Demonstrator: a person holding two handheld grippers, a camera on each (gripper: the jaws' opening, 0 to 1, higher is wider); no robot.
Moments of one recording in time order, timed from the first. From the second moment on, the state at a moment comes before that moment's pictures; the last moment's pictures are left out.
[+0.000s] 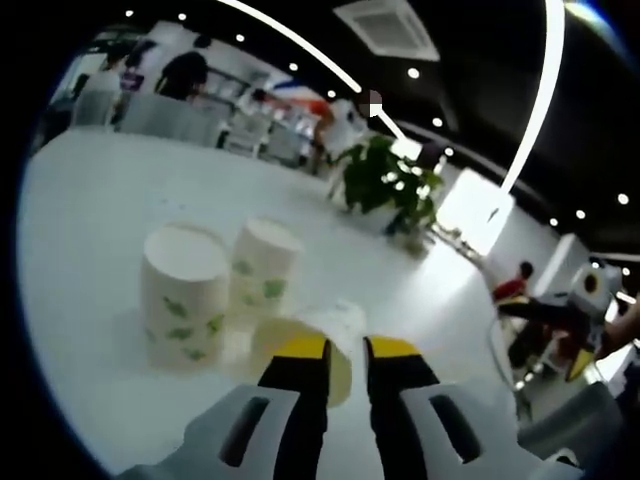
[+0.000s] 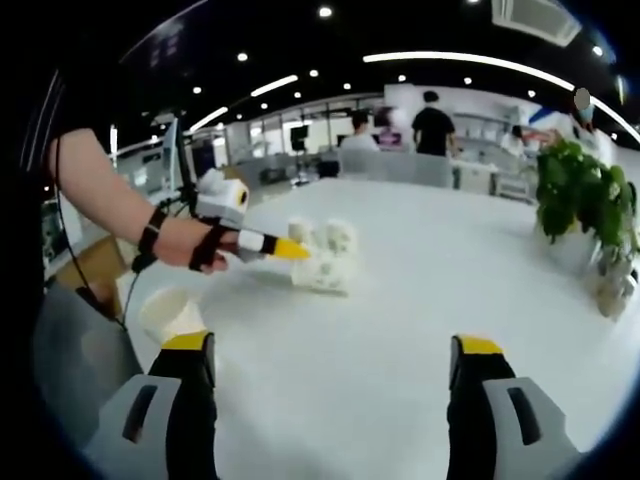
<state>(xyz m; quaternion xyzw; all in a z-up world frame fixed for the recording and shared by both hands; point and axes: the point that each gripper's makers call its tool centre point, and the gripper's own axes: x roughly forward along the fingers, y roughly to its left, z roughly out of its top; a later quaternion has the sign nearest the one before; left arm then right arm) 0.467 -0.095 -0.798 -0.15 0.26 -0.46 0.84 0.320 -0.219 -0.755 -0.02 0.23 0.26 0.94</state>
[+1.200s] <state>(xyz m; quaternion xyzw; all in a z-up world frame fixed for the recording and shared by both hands) 0.456 -0.094 -0.788 -0.17 0.27 -0.46 0.83 0.317 -0.220 -0.749 -0.03 0.23 0.26 0.94</state>
